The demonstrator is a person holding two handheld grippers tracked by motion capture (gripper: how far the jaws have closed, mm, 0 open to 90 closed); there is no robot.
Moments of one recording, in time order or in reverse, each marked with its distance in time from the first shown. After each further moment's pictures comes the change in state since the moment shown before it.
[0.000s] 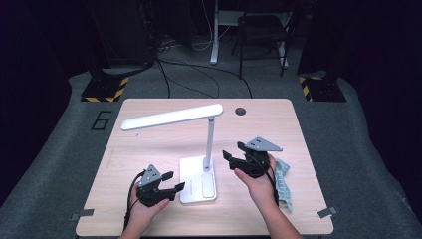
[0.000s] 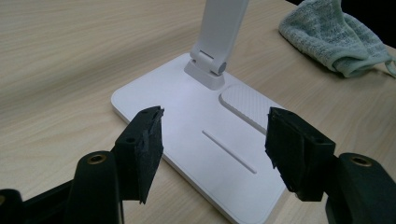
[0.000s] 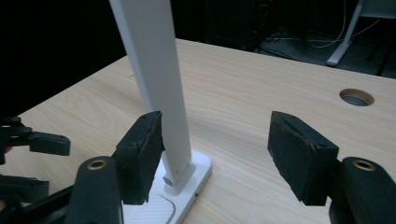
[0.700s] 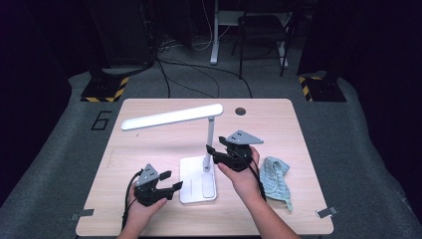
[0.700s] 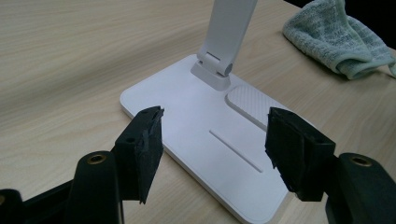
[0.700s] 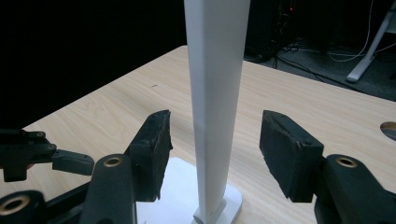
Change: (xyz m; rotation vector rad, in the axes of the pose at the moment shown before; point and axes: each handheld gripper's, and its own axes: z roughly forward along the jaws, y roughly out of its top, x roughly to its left) left arm 0.005 0.000 -0.004 -0.002 0.010 0.005; right arm 0.030 0.023 0.028 -0.014 0.058 -0.069
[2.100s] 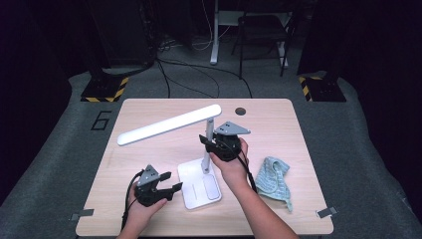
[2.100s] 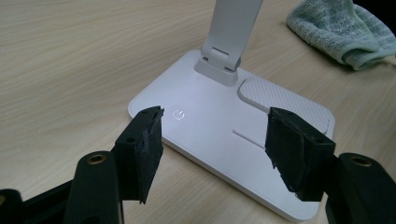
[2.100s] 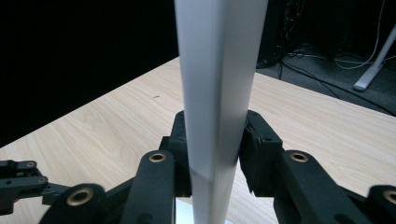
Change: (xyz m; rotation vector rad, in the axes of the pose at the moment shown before) left arm 0.002 -0.004 0.003 0.026 0.003 0.002; right arm 0.004 0.017 0.033 -0.007 0.016 -0.018
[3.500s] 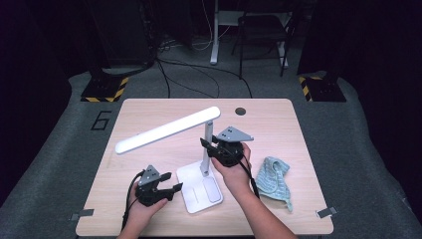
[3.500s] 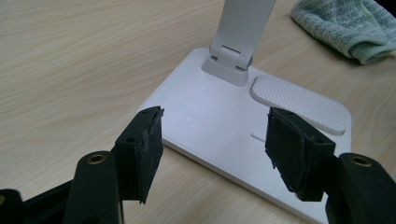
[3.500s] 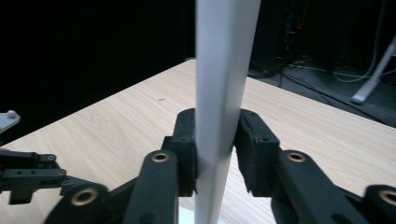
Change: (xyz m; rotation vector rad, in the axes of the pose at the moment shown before) left arm 0.001 -0.003 0.004 0.019 0.001 -0.004; right arm 0.008 -0.006 -0.015 -0.036 0.012 -0.034
